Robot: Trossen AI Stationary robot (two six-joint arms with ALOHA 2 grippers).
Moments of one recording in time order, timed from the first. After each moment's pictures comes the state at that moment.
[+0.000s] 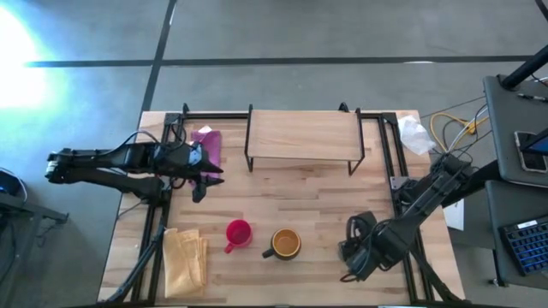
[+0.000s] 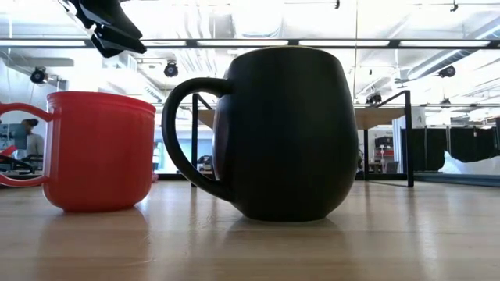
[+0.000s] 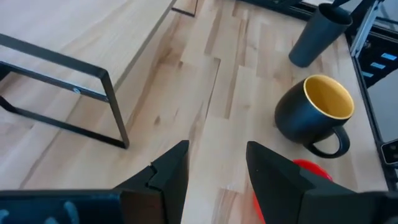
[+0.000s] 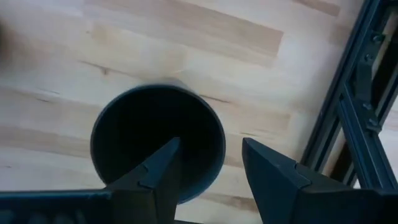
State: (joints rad) left arm 0.01 0.77 0.84 -0.67 -0.06 -0.28; right arm 0.76 1.68 1.46 -1.45 0.01 2.07
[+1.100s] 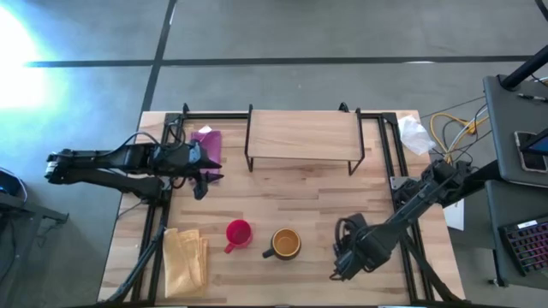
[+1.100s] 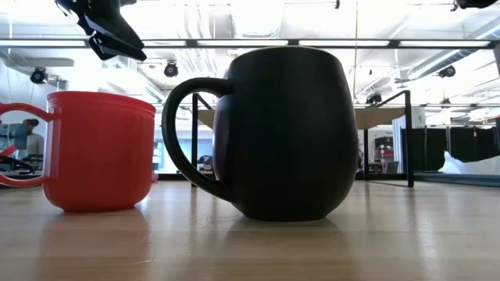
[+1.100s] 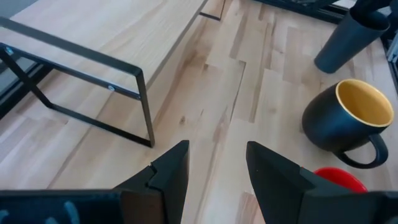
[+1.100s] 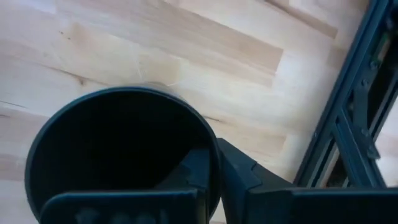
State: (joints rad) left arm 0.01 0.75 0.81 -0.67 -0.16 -0.28; right arm 0.71 1.77 1.43 -1.44 0.00 1.95
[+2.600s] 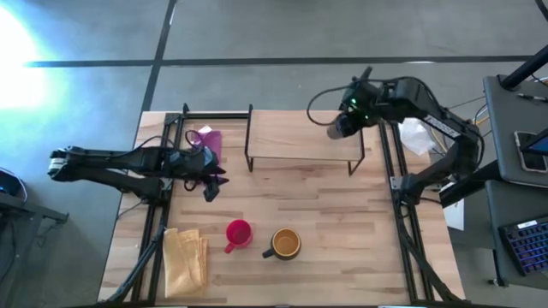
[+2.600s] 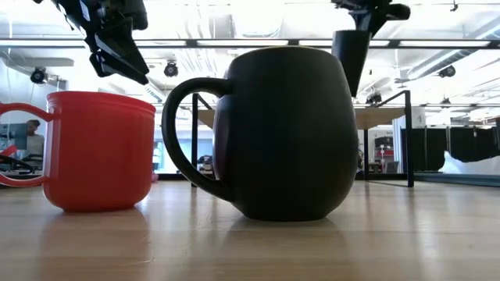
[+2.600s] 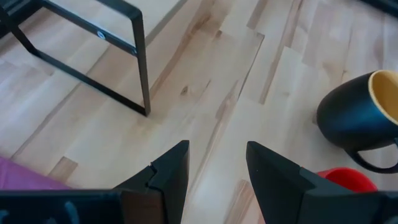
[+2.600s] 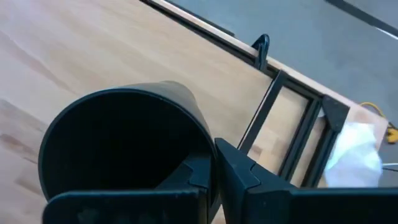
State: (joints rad) left arm 0.01 0.88 0.78 -0.65 -0.16 -0.44; right arm -0.41 1.47 1.81 -1.57 0.33 0.59
